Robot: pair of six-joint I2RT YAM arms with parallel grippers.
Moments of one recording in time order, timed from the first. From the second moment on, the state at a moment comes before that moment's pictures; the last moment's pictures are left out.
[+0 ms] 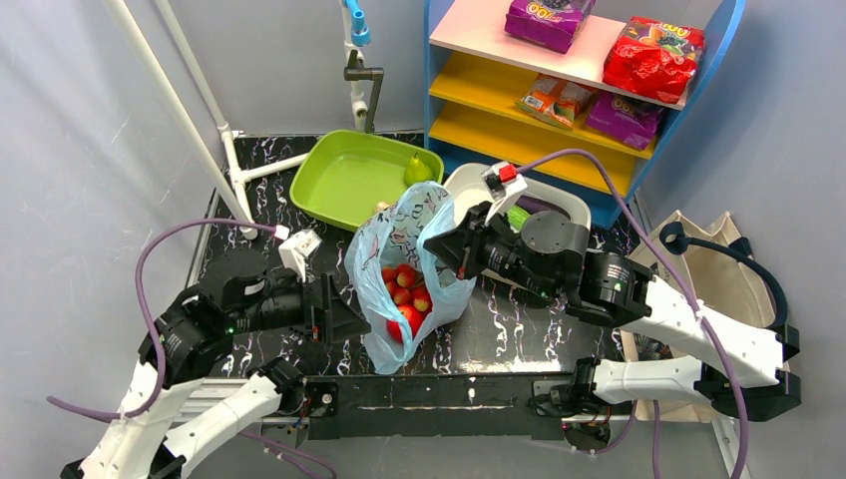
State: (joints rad) left arm -0.66 0.65 1.18 -1.13 0.41 -0.62; right arm 1.25 1.03 1.32 -0.44 0.27 0.57
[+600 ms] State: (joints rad) left arm -1.10 0.77 1.02 -0.91 0.19 -0.81; right arm 1.25 1.08 1.36 -0.49 0.36 0.62
